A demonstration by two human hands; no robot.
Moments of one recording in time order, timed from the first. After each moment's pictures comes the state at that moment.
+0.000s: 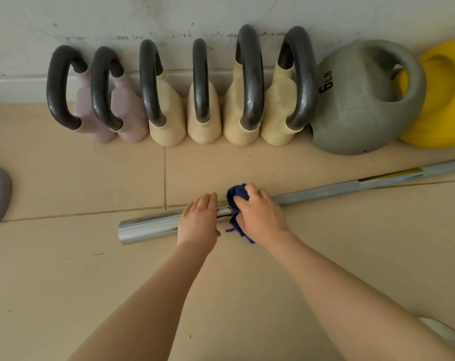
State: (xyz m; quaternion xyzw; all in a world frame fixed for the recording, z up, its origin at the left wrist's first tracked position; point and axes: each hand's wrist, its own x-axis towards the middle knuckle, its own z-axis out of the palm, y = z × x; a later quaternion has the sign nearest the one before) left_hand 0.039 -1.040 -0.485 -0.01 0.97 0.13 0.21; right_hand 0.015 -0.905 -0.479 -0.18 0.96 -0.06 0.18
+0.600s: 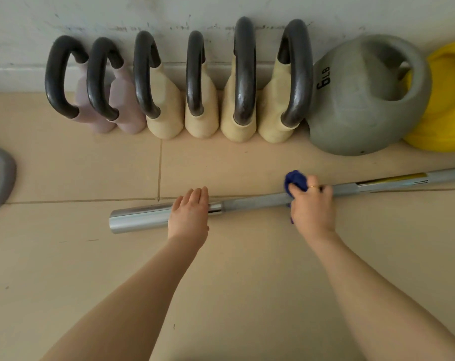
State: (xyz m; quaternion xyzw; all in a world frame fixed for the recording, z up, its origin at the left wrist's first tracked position) left_hand 0.041 -1.026 -0.482 -0.05 0.97 0.05 0.24; right_hand -0.004 -0.800 -0.503 -0.01 1.00 -0.04 0.08
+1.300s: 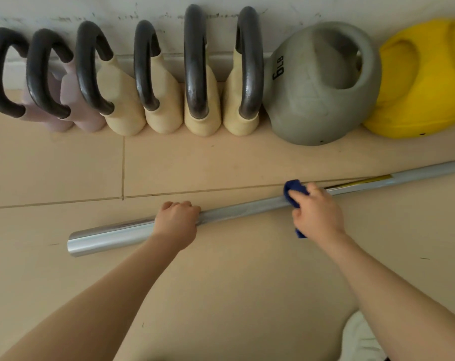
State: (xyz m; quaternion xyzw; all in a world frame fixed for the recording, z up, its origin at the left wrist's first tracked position) left_hand 0.036 -0.984 -0.484 0.05 0.96 0.00 0.28; right_hand 0.004 -0.717 -0.483 -0.02 0.98 -0.03 0.18
